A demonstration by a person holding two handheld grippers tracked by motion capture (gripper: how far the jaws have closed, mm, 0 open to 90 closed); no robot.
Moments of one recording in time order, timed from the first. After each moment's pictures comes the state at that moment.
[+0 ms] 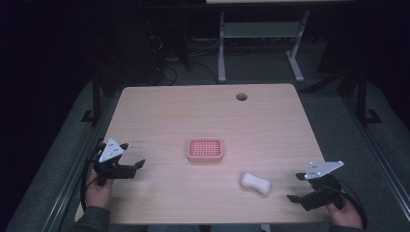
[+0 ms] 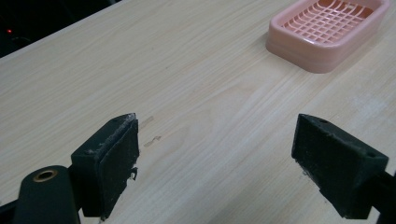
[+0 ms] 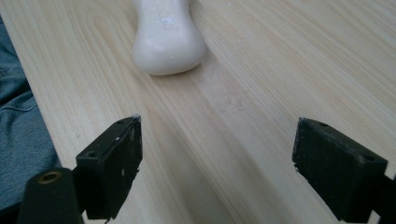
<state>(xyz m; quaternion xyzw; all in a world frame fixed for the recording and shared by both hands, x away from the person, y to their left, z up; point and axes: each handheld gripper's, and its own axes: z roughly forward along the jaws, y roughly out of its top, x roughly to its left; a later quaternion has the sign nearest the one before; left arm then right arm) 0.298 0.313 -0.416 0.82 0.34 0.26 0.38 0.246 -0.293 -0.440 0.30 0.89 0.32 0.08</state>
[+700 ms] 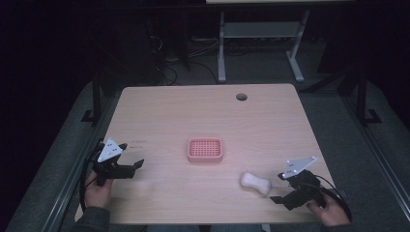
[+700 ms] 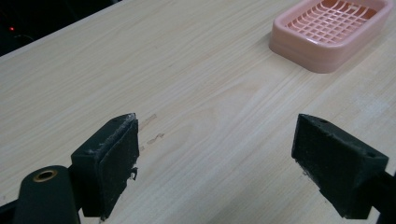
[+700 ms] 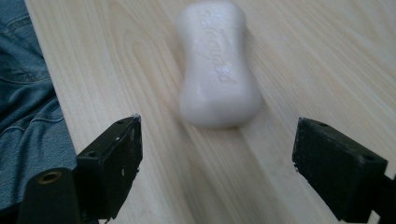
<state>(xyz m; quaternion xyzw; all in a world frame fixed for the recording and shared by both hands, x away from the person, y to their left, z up) 0.298 0.316 -0.416 0.82 0.35 0.26 0.38 0.256 -0.239 -0.433 0.26 0.92 0.30 0.05</state>
